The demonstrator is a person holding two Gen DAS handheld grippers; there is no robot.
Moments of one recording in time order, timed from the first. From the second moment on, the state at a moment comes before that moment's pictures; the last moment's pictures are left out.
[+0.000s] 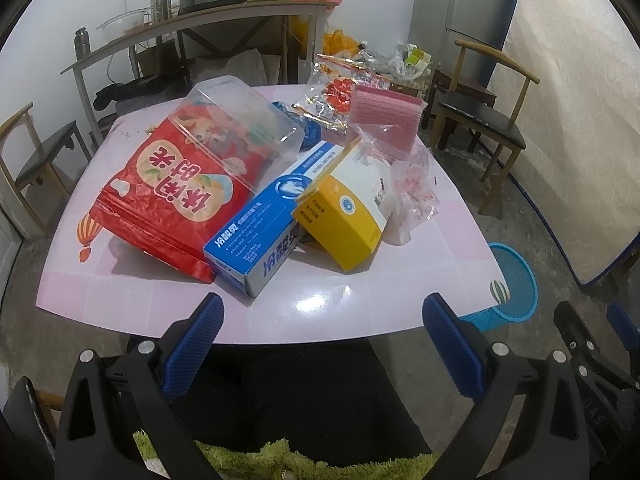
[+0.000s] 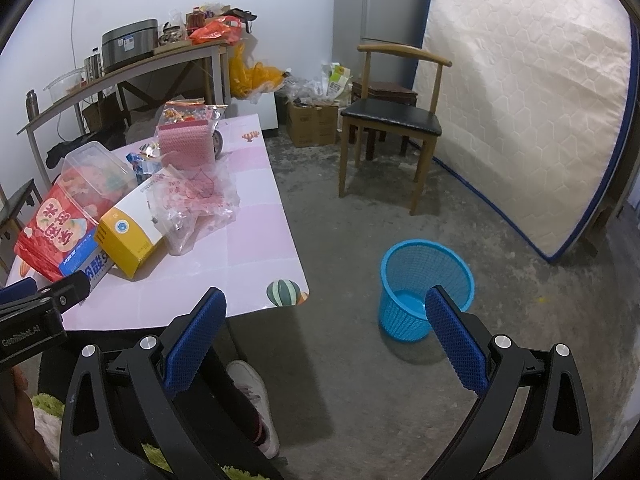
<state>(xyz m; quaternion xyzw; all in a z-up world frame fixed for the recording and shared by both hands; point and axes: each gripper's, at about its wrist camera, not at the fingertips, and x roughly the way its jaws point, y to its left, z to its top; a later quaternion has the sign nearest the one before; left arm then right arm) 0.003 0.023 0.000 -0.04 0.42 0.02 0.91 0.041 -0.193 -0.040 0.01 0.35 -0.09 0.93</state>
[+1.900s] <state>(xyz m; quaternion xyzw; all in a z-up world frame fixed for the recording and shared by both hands) 0.128 0.065 -0.019 -0.14 0.43 -0.24 0.86 0.248 -0.201 -0.105 0.37 0.49 0.16 0.77</state>
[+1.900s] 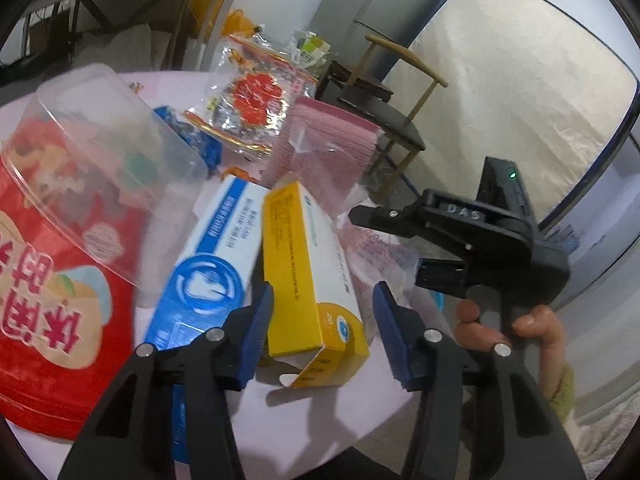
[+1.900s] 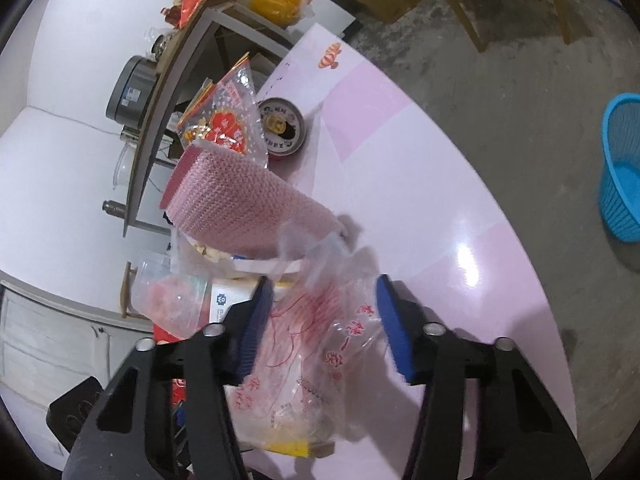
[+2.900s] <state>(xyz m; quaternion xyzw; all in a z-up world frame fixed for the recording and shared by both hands) 0.134 0.024 -0.045 -0.16 0.49 -0.17 0.84 0.195 -0.233 -0.067 0.31 0.44 0.12 0.84</state>
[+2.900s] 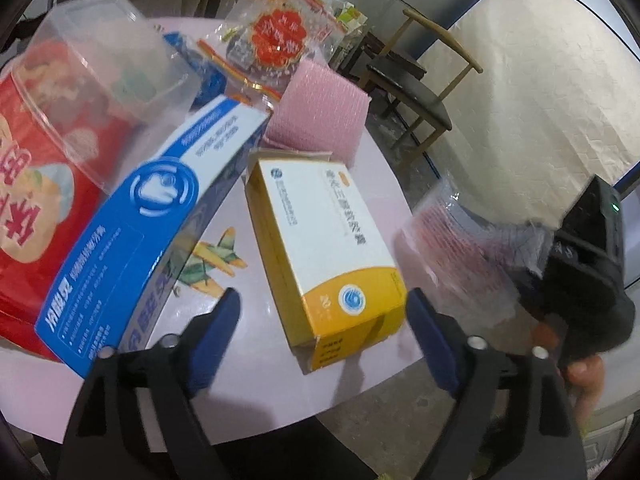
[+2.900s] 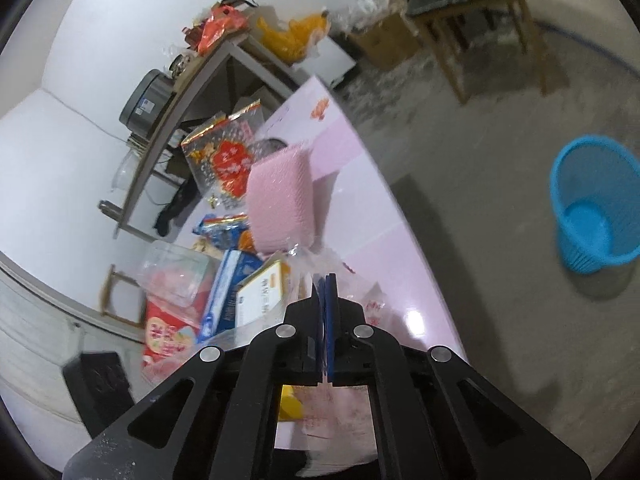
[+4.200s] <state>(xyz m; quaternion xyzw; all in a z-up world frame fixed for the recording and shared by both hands) 0.153 -0.042 -0.021 -0.06 0.47 -0.14 0.87 0.159 -0.316 -0.075 0.41 0.38 0.15 0.82</state>
